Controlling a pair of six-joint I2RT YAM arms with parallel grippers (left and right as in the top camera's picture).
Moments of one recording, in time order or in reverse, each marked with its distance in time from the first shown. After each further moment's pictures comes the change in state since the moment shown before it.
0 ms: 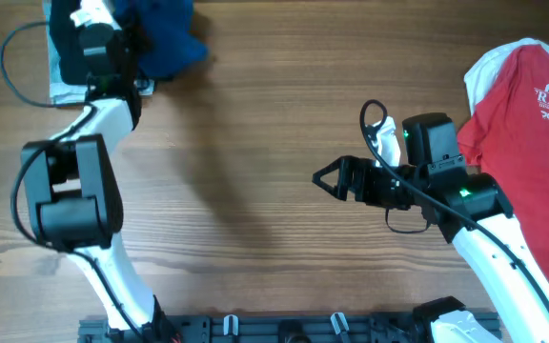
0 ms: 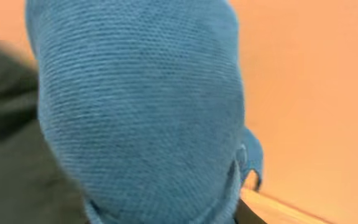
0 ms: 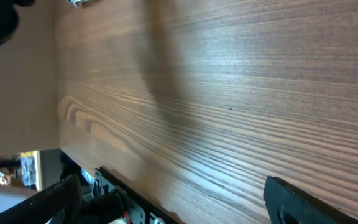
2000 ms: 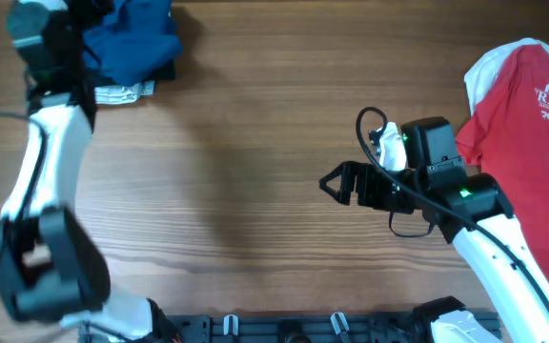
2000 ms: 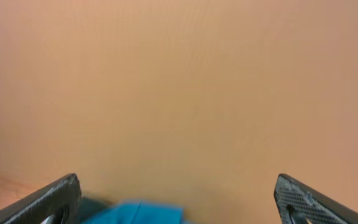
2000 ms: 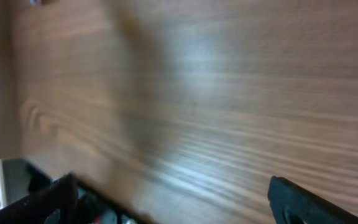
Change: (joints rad) left arm 0.091 -0.406 0.024 -0.191 0.037 0.179; right arm 0.000 -0.008 0.000 -0.064 0.143 -0.045
